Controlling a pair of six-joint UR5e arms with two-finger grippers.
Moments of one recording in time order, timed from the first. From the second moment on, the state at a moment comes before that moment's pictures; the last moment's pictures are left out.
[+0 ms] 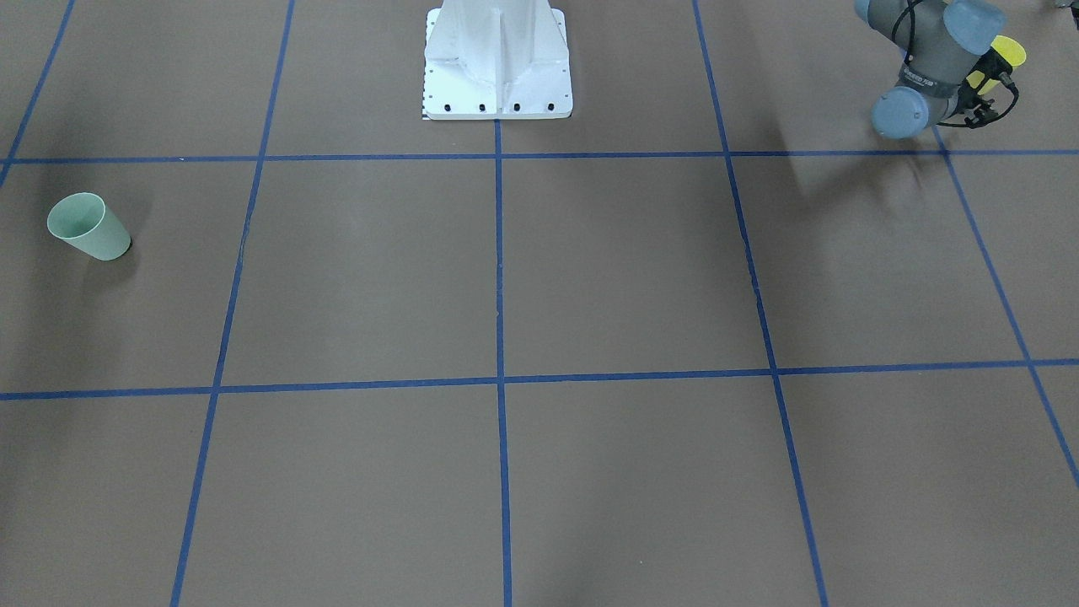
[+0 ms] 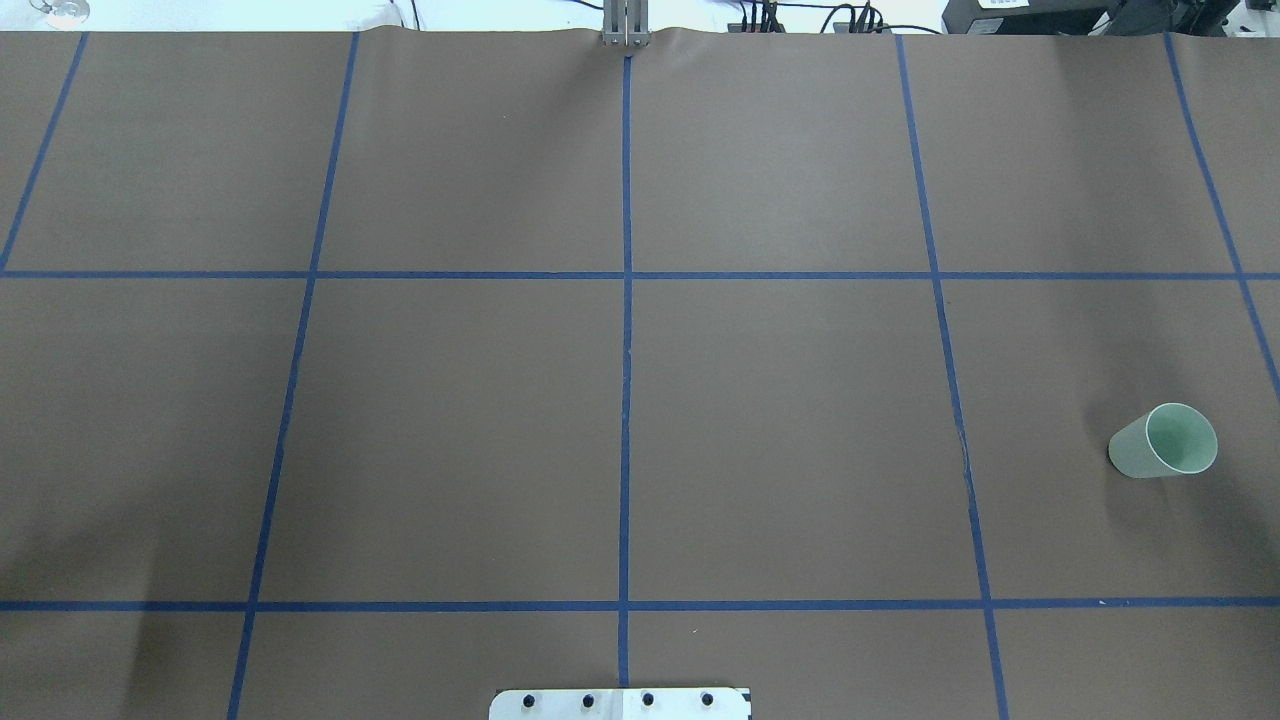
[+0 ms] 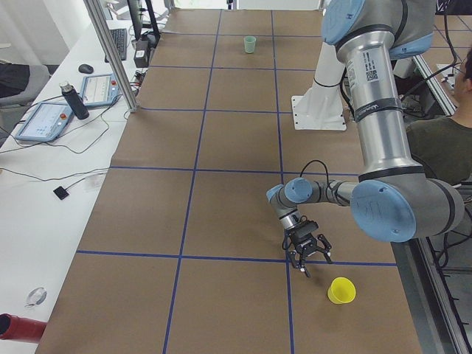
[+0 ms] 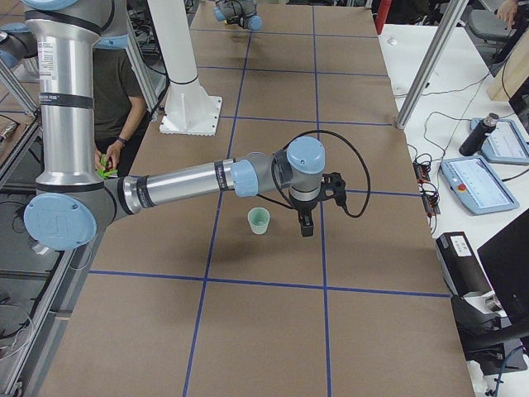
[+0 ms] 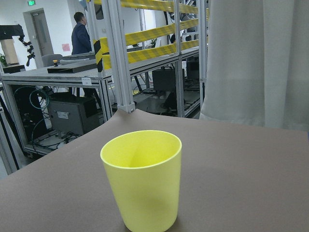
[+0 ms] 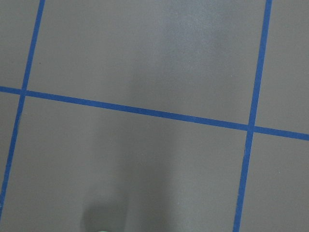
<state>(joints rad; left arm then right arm) -0.37 -1.22 -1.76 -1.17 -1.94 -2.89 1.46 -1.61 1.86 -1.56 2.41 0.09</state>
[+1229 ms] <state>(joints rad) -0.29 -1.18 -1.68 -1.30 -1.99 -2.99 1.45 -1.63 1.91 -1.56 2.40 0.10</state>
